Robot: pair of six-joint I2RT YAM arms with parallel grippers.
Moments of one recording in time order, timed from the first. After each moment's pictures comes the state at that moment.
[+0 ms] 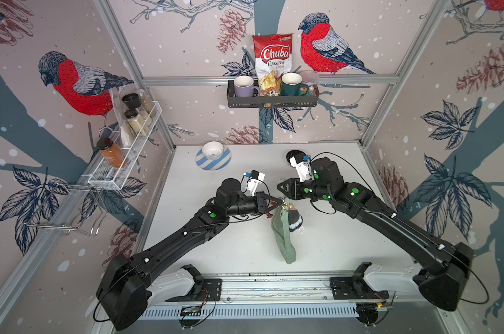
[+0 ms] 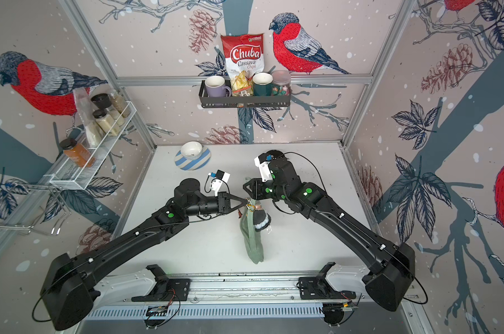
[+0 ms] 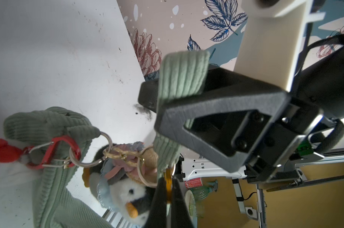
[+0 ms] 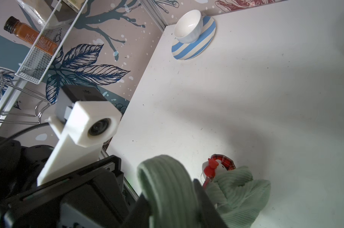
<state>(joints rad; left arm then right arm) -0.70 1.15 0.78 0.11 0.69 -0.98 0.77 1.26 1.20 -0.49 -0.27 0.53</state>
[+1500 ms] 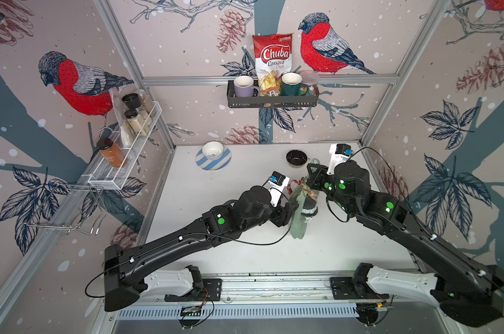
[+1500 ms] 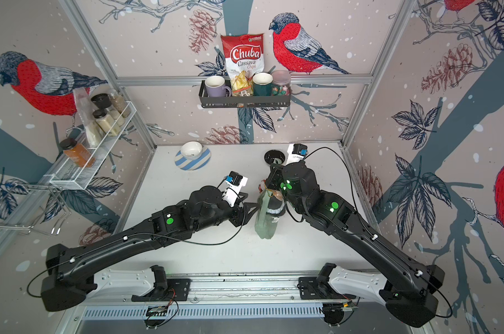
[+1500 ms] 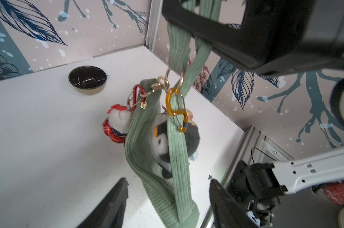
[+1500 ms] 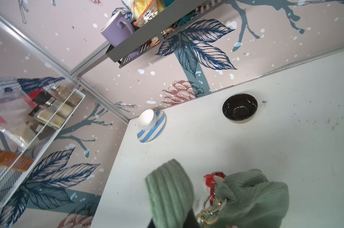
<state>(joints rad) -1.11 1.20 1.15 -0.33 -0.14 -0.36 0.92 1.08 1.30 -0.56 0.47 0.74</state>
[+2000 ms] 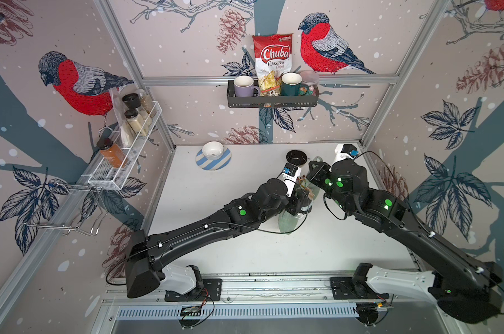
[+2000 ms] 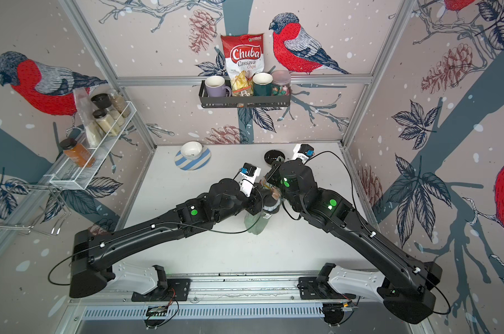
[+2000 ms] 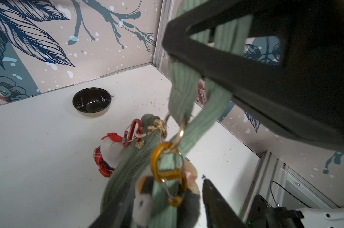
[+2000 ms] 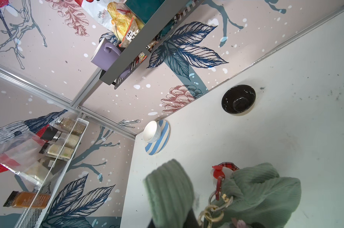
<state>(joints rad) -1.08 1.39 1.23 -0.18 -0.18 -0.33 0.92 1.11 1.34 -0.59 0.52 0.93</state>
